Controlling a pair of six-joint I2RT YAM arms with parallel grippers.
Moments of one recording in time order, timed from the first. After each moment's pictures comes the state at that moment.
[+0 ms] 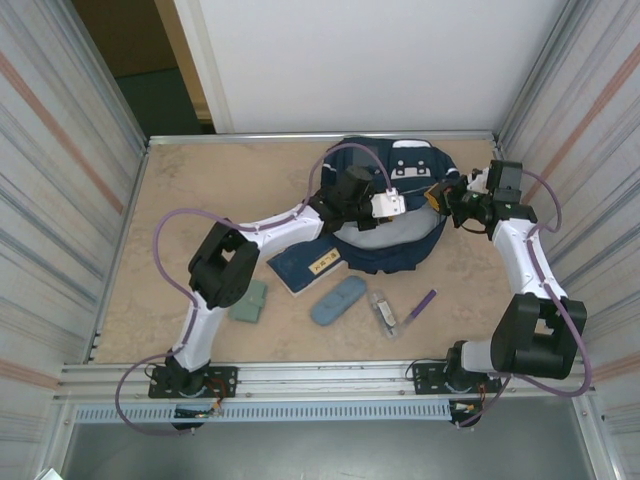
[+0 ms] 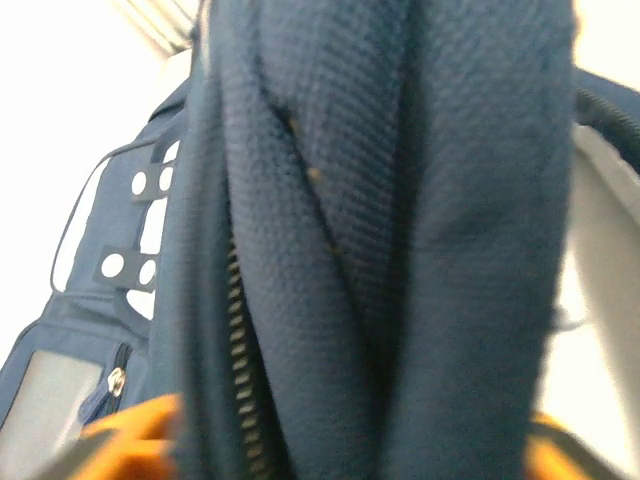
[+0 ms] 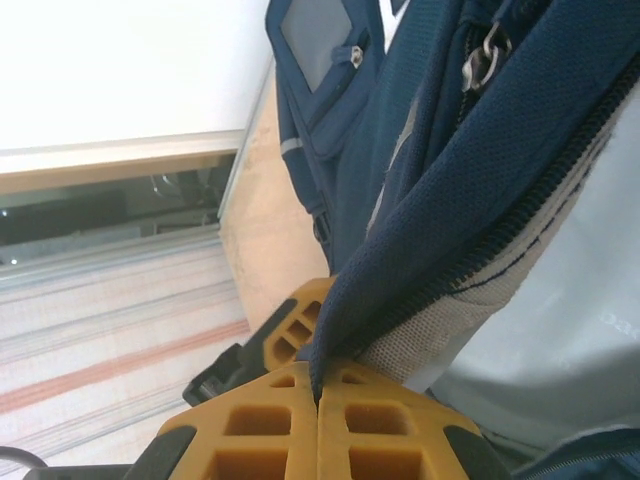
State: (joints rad) left arm -0.81 2.15 1.68 -0.05 0.16 0.74; right arm -0.14 1.35 1.05 -0.43 -0.71 0.99
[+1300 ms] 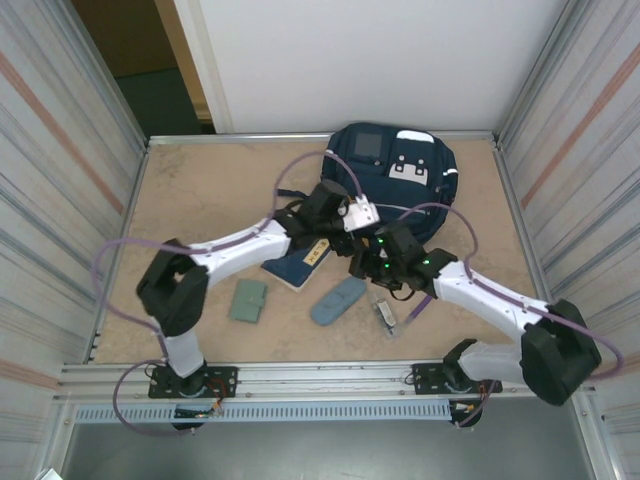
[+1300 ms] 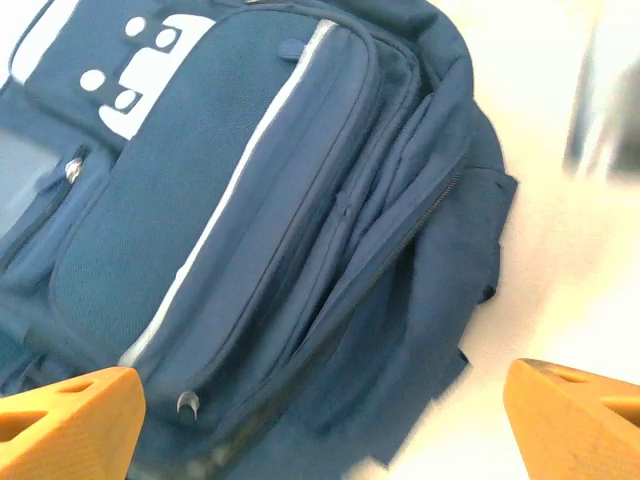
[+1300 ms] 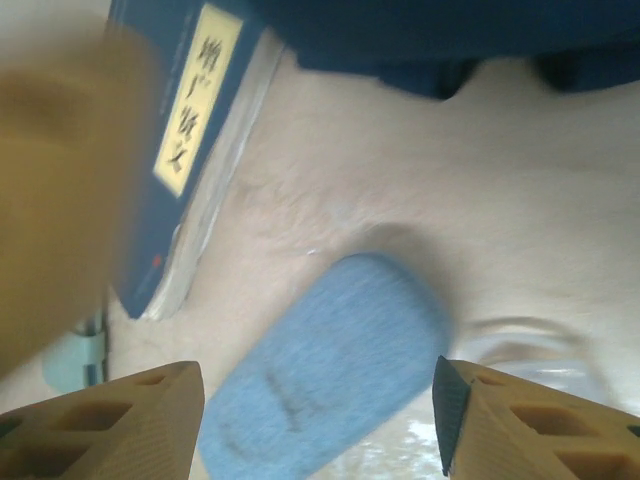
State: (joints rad) left arm -0.81 1.75 1.34 -0.27 0.07 0.47; right arm 0.68 1.25 0.74 -0.43 -0.12 0.91
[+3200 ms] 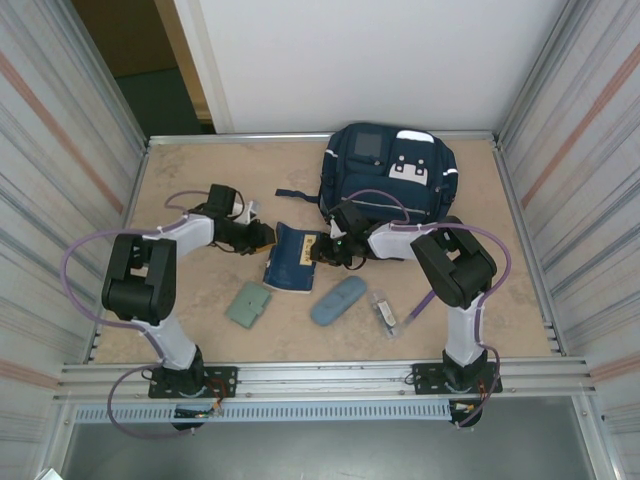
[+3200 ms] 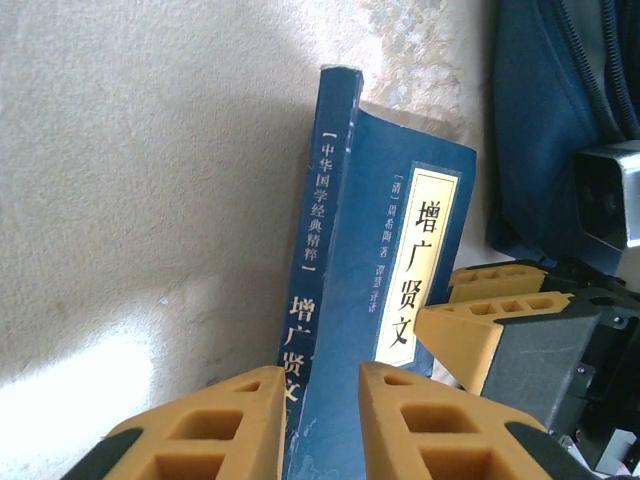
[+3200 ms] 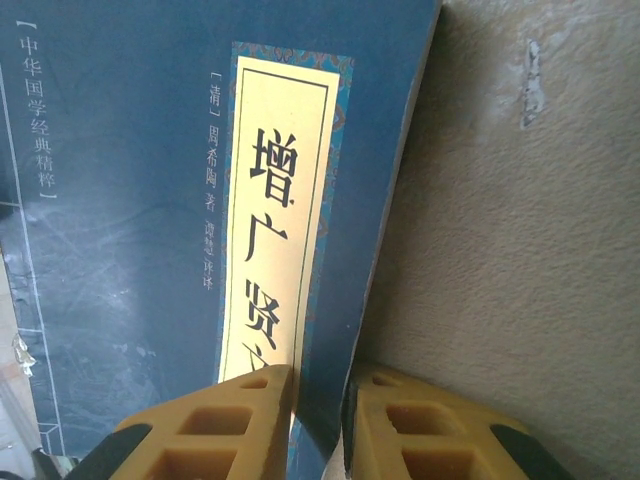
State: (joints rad) left arm -0.20 1.73 0.98 -0.36 0.66 -0.46; right arm 0.66 1.96 1.09 -0.06 -0.43 0.80
